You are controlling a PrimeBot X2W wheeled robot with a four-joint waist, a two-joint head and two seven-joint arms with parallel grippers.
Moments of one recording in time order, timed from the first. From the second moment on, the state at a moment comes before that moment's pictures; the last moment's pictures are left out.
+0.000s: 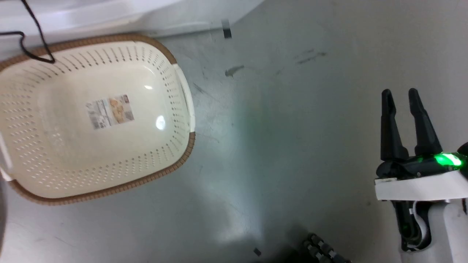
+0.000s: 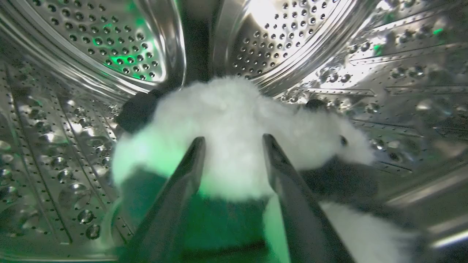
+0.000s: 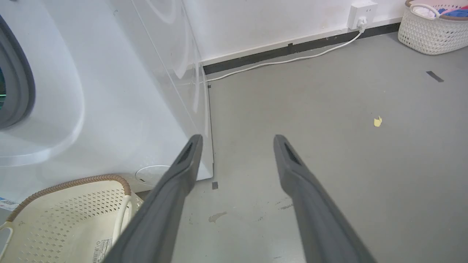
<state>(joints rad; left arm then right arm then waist) -1.52 0.41 -0.18 0.94 -0.11 -0.05 -0.04 -0.28 -0.05 -0.01 0.00 0.42 0.13 -0.26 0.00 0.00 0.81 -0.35</state>
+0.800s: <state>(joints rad) -0.62 0.21 -0.07 0.46 -0.27 -0.06 -0.26 -0.10 -0.05 -0.10 -0.02 0.24 0.13 -0.26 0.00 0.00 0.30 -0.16</state>
